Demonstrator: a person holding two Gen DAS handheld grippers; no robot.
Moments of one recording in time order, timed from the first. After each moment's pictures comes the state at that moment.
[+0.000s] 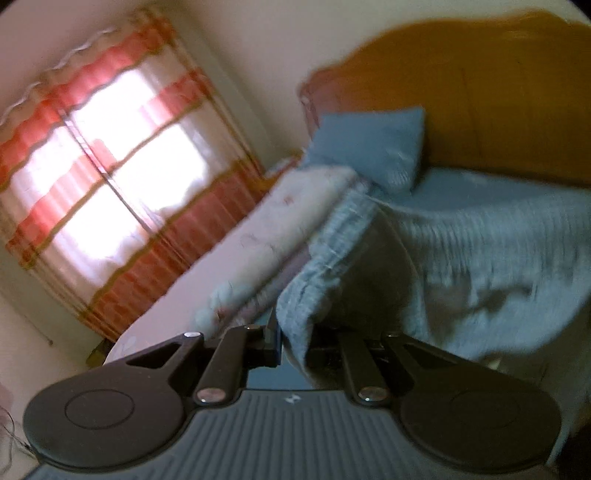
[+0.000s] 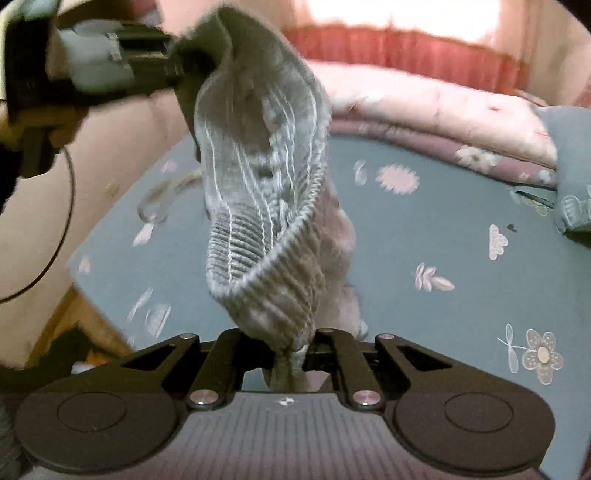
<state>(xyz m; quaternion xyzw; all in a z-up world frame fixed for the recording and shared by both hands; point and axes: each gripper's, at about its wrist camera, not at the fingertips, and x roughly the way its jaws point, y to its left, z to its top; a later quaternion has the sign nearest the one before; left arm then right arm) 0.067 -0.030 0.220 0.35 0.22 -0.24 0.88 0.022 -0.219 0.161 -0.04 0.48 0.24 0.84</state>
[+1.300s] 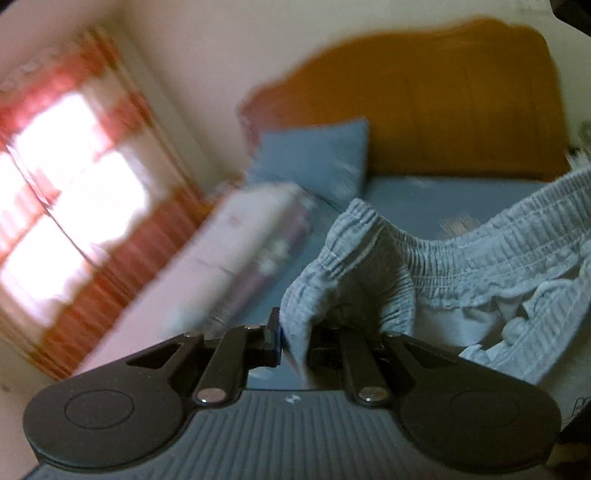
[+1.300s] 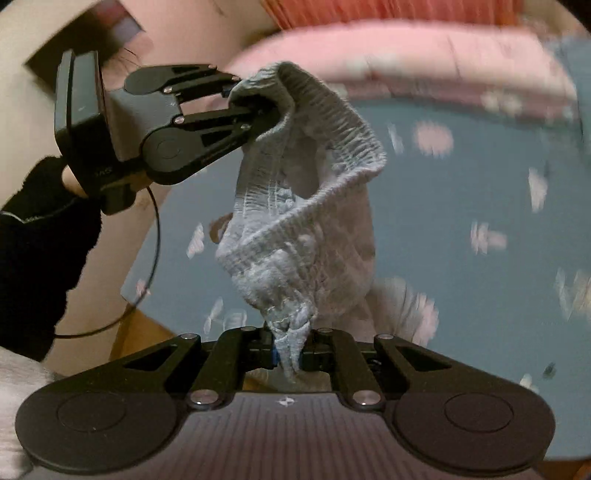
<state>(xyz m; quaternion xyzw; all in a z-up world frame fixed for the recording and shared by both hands) 0.135 -0.023 0.181 0.36 0.21 -0.36 0.84 0.064 -0.191 0.188 0.11 0.57 0.23 0.78</state>
